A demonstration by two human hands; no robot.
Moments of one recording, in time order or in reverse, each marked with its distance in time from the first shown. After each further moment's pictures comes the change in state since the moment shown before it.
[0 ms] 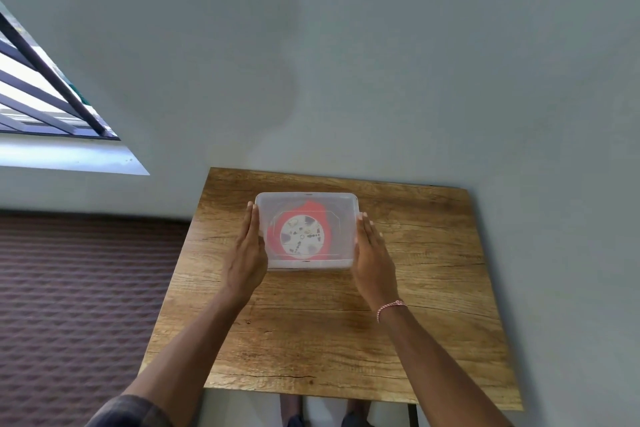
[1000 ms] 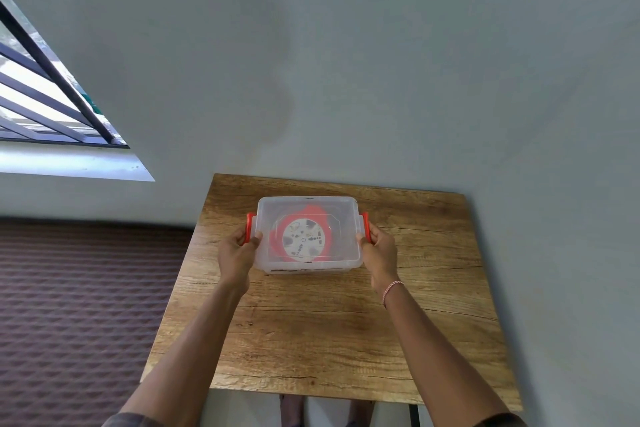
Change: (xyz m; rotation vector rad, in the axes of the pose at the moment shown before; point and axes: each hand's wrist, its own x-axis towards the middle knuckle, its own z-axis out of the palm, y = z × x) left_hand 0.006 0.008 -0.016 -0.892 0.167 -0.653; right_hand 0.024 -0.018 -0.019 0.784 0.007 0.615
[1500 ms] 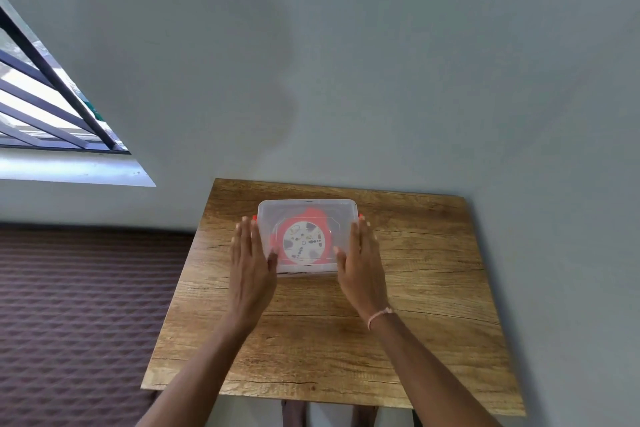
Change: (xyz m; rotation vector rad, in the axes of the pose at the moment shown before) left_hand -0.027 -0.031 0.006 0.975 -0.030 0.646; right_hand -0.036 0.011 0.013 -0.858 0.002 -0.594
